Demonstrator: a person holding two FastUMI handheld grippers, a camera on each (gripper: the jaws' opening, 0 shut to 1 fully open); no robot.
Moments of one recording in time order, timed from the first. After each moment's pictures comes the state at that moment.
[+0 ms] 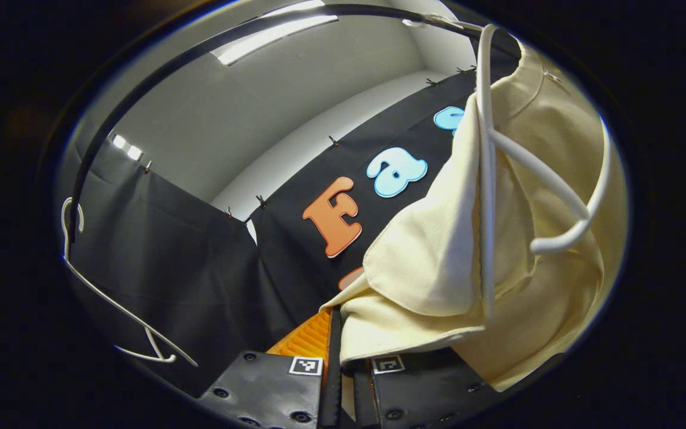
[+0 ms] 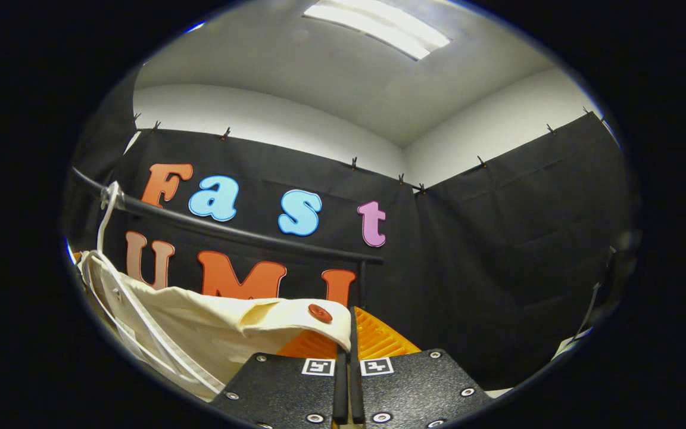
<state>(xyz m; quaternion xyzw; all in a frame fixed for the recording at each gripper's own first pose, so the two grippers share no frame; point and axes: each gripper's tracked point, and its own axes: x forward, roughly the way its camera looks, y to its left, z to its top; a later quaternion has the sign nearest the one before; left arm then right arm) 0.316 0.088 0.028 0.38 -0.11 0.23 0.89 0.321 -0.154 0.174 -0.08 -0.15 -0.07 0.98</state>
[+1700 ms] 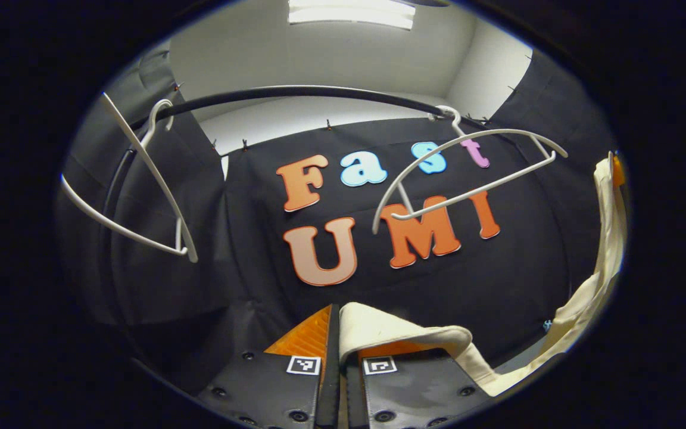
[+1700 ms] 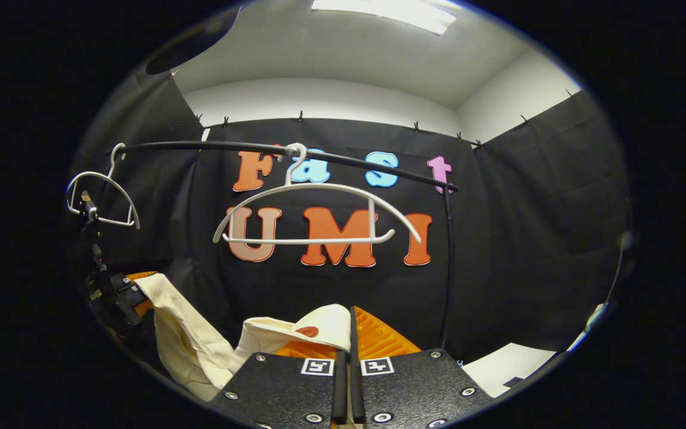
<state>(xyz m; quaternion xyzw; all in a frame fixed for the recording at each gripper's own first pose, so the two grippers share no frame) 0.116 0.012 -0.059 0.17 -0.06 0.04 0.98 0.122 0.001 0.008 -0.05 -0.03 0.10 0.99</state>
